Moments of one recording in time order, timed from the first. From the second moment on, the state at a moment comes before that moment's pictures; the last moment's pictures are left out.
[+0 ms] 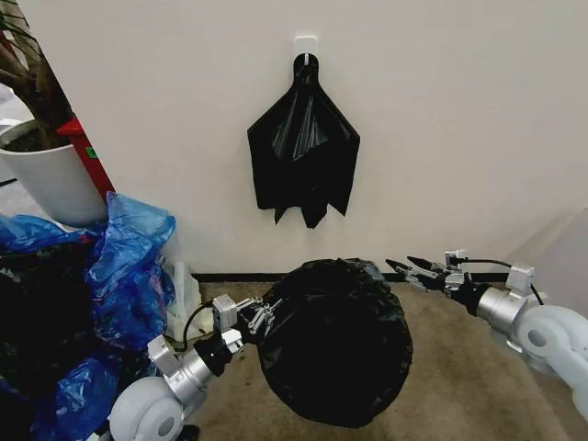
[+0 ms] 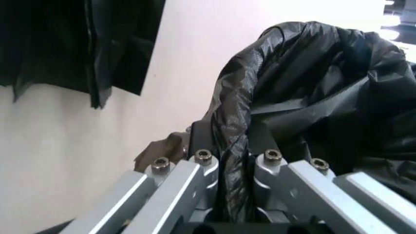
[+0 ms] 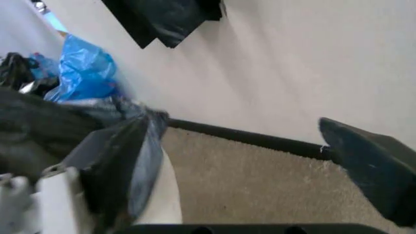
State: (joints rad) left arm 1.46 -0.90 -0.30 -2.14 -0.83 -0.12 0.39; right arm -1.31 0.63 0.58 1.82 1.17 -0.36 -0.46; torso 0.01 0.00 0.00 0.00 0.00
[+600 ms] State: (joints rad) left arm 1.44 -0.91 -0.20 -2.13 -0.72 -0.01 -0.12; right arm -1.35 0.75 0.48 2.45 1.11 -0.40 0.21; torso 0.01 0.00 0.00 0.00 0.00
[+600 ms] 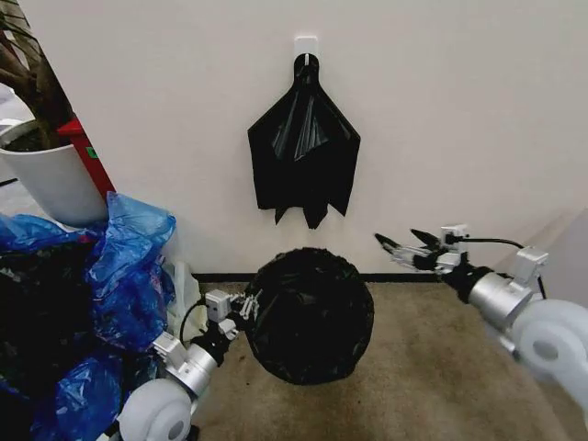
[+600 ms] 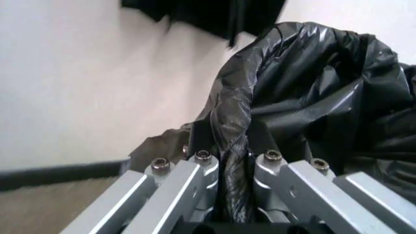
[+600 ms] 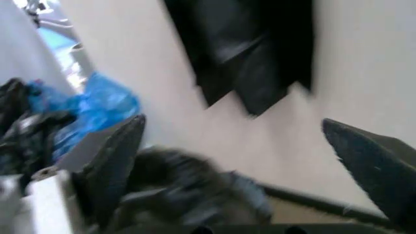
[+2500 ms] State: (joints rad) left arm 1.33 -0.91 -0.05 -2.15 -0.45 -0.14 -0.02; right arm -1.04 1.09 -0.15 2.10 1.14 -0.34 1.00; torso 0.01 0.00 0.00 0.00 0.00
